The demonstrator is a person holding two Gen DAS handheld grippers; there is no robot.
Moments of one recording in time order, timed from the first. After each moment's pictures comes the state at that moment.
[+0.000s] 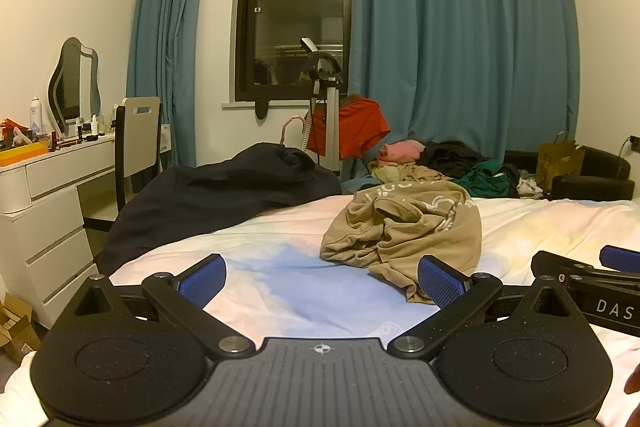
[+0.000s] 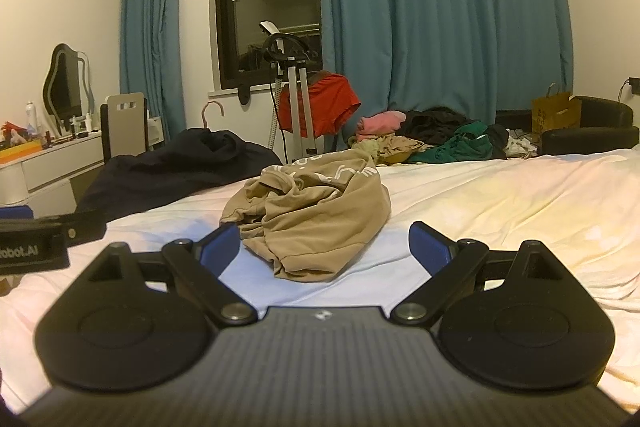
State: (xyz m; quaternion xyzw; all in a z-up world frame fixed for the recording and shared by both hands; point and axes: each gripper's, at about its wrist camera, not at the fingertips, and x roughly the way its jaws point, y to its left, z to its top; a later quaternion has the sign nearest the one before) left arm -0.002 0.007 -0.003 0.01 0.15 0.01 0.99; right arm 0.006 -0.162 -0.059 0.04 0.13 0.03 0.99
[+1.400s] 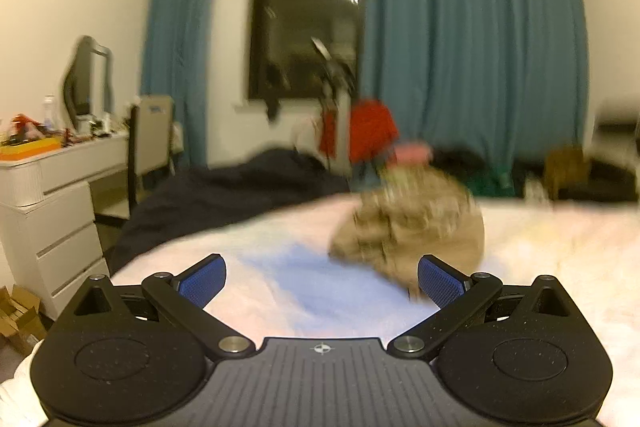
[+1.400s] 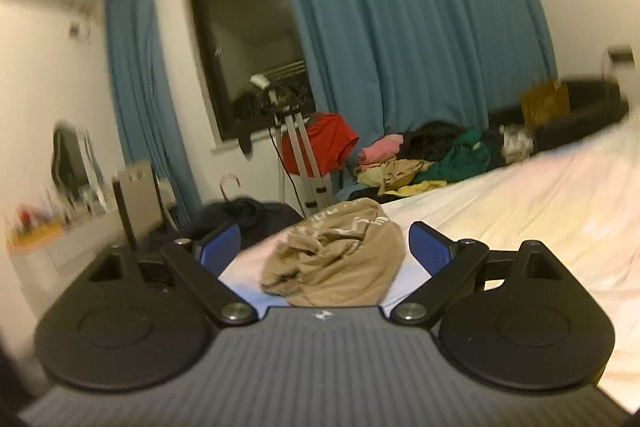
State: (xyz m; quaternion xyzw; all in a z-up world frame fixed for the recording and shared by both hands) left arm -0.021 0.006 0.000 0.02 0.16 0.02 0.99; right arm -0.043 -0.173 0.015 0.14 0.06 0.02 0.99
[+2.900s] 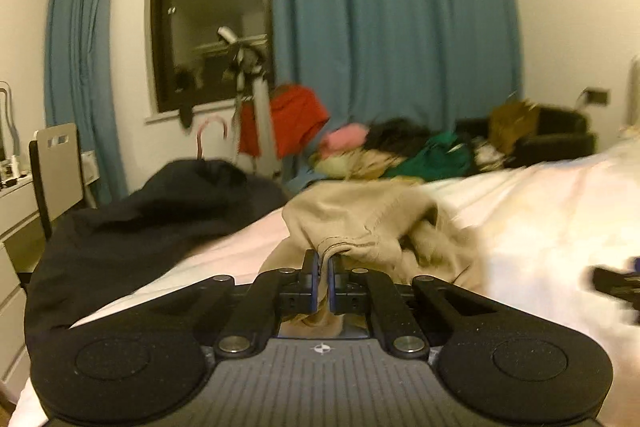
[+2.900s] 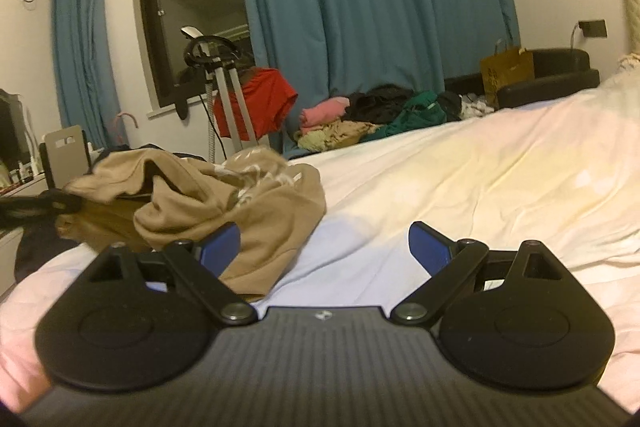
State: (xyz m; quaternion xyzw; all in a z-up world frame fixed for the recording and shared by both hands) left arm 0.125 0.012 -0.013 0.08 0.15 -0.11 0.98; right arm 0.071 -0.211 -0.113 0.12 0.12 -0.05 0.98
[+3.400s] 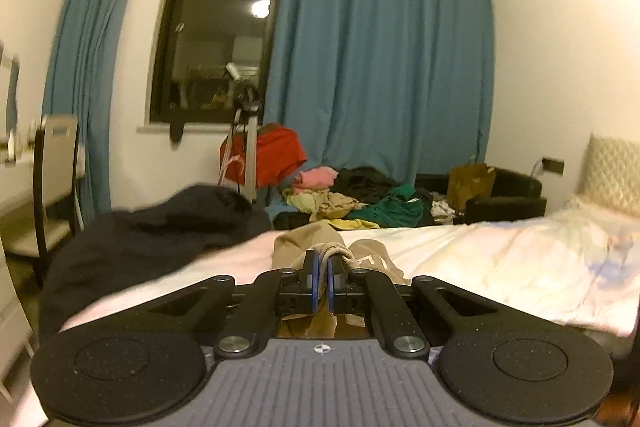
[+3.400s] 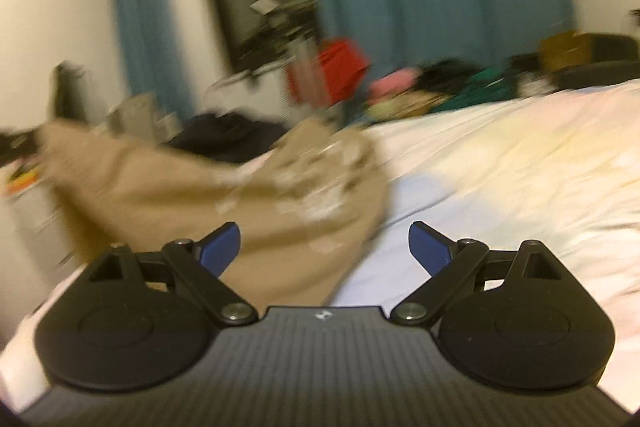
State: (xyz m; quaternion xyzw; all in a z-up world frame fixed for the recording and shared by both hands) left arm -0.015 0.089 0.040 -0.02 0.12 -0.16 0.98; right arm 0.015 -0.159 -0.095 0.12 0.18 0.08 0.97
